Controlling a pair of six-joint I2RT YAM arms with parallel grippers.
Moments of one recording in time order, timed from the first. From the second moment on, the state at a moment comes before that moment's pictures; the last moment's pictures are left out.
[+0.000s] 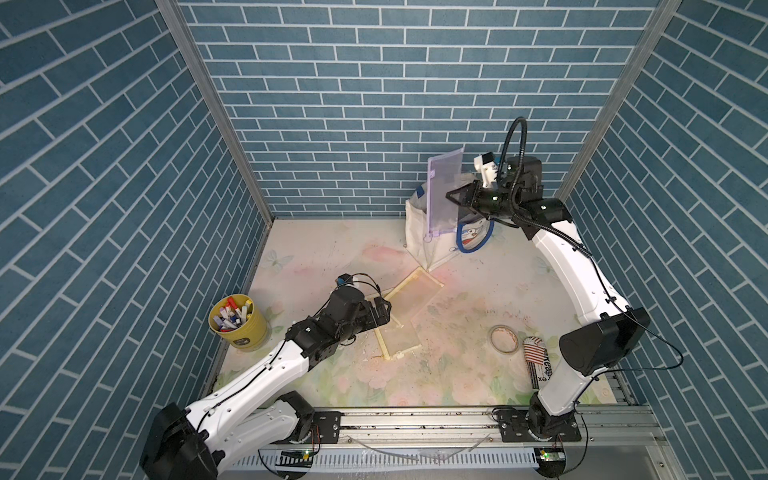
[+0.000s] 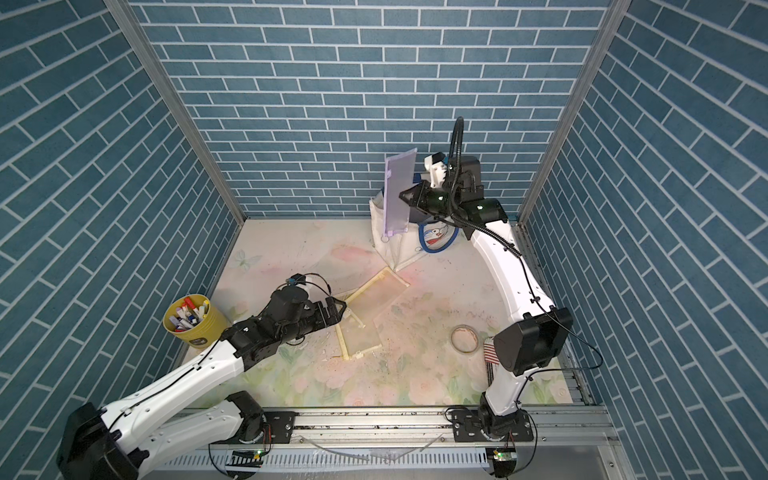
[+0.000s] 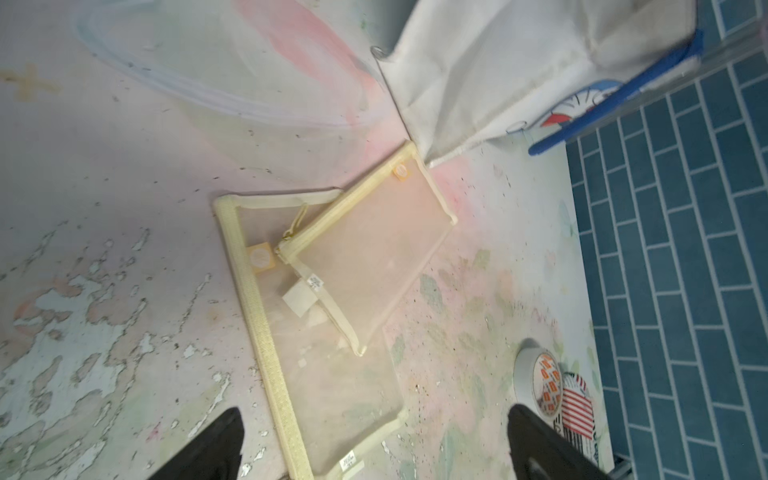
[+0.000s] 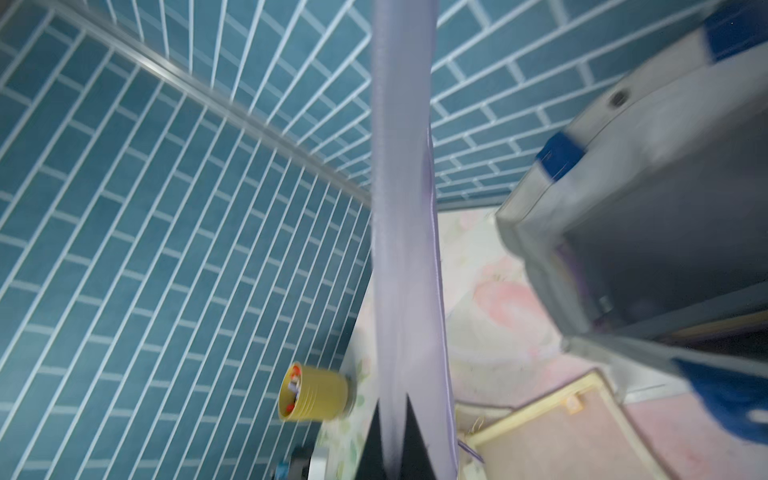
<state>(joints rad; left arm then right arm) -0.72 1.03 0.73 -0.38 -0.06 -0.86 0.35 1.77 2.01 -0.59 -0.53 0.68</state>
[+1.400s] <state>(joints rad) -0.90 0.89 0.69 -0.33 -0.38 -0.81 0.42 2.14 2.06 -0.45 0.07 0.90</state>
